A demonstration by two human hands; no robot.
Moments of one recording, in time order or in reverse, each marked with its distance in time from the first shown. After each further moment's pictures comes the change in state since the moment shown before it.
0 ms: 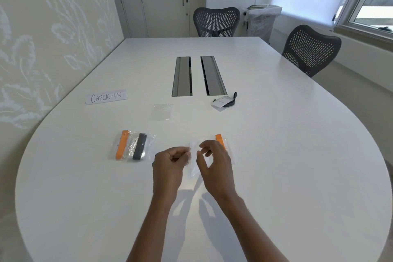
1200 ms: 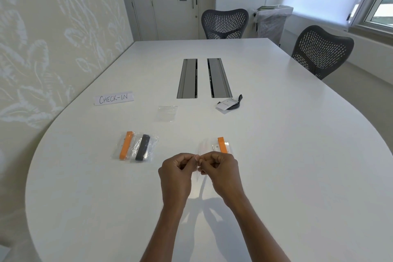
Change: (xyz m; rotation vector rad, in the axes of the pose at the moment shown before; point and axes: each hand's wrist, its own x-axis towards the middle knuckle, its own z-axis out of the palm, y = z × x) left_hand -0.029 0.011 0.024 0.168 0.103 0.117; right_hand 0.011 -0.004 -0.027 0.325 -0.231 0.328
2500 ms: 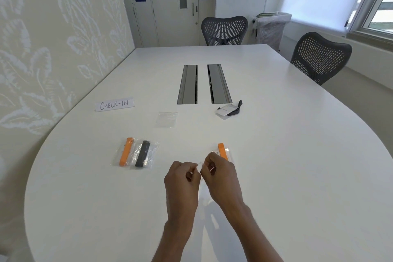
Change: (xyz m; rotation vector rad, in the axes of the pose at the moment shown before) left_hand -0.011 0.003 0.010 0.286 0.105 0.236; right_hand -0.002 -0.005 0.004 -0.336 0.069 -0.141
